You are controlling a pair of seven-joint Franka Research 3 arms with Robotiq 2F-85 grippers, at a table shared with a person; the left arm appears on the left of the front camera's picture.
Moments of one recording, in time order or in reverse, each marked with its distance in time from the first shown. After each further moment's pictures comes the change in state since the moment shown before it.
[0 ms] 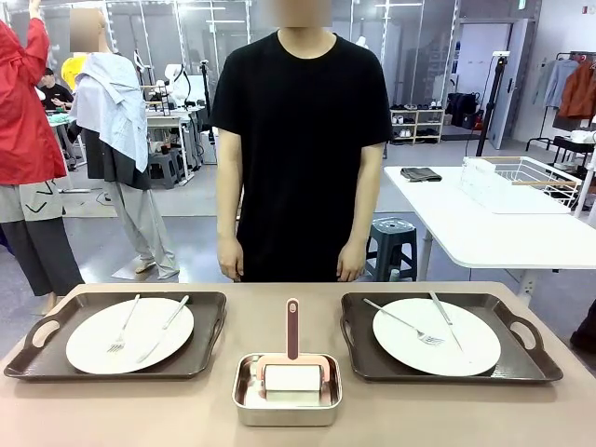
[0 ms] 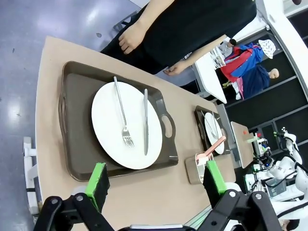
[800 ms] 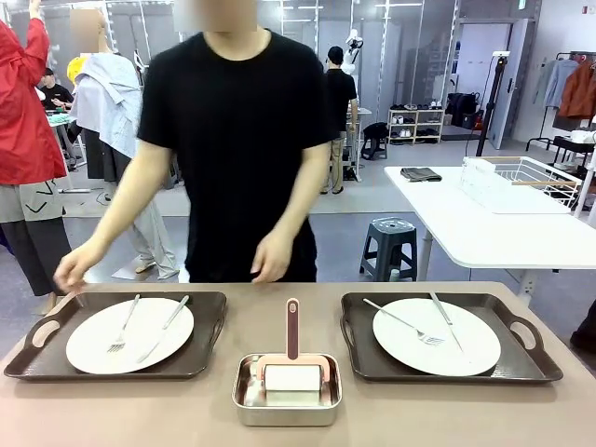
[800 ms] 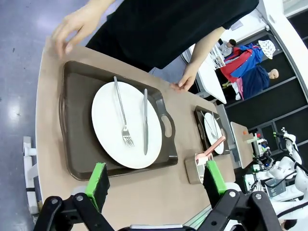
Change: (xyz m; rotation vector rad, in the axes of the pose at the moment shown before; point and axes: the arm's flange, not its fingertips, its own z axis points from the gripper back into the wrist) left arm -0.001 0.000 0.002 -0.001 -0.001 0.002; right arm 0.000 0.001 -0.002 -0.002 0.004 0.002
